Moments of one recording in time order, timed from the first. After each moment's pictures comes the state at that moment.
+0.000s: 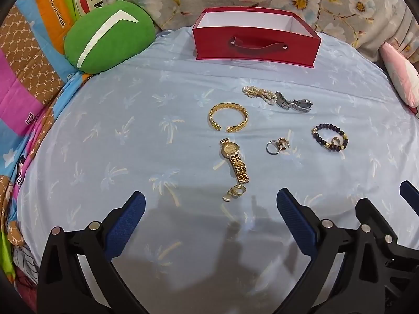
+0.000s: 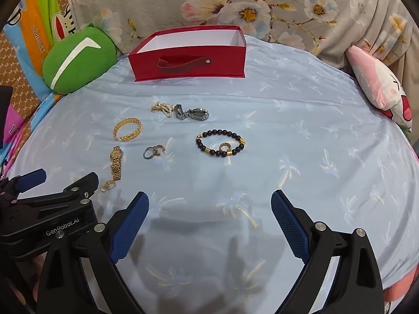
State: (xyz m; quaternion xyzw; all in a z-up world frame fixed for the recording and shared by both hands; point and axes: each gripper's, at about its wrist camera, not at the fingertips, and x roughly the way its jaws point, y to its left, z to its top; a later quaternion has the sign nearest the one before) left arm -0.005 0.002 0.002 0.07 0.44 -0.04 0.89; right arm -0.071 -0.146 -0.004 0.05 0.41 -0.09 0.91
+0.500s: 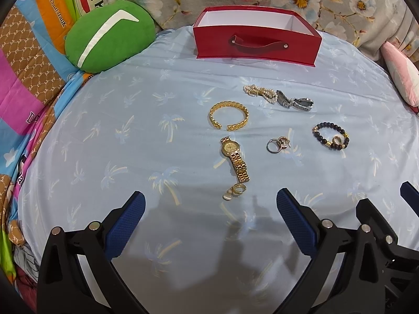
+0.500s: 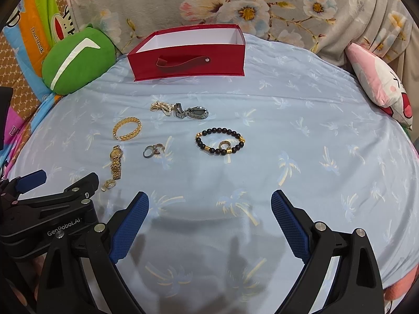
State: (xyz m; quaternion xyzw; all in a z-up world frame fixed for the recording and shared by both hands) left arm -0.006 0.000 0.001 0.07 0.45 -0.04 0.89; right arm -0.074 -0.147 -0.004 0.06 0.41 -0.09 0.91
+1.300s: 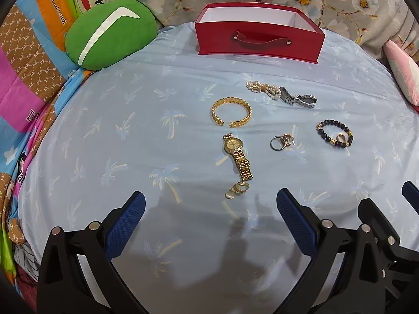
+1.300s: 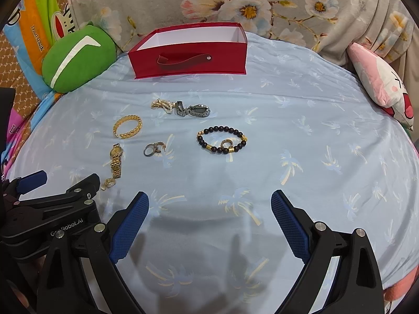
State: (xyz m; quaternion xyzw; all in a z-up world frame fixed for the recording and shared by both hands) left arm -0.003 0.002 -0.006 0.07 0.45 -0.03 0.89; right arm -0.074 -0.145 -0.010 0.06 0.41 -0.09 0.91
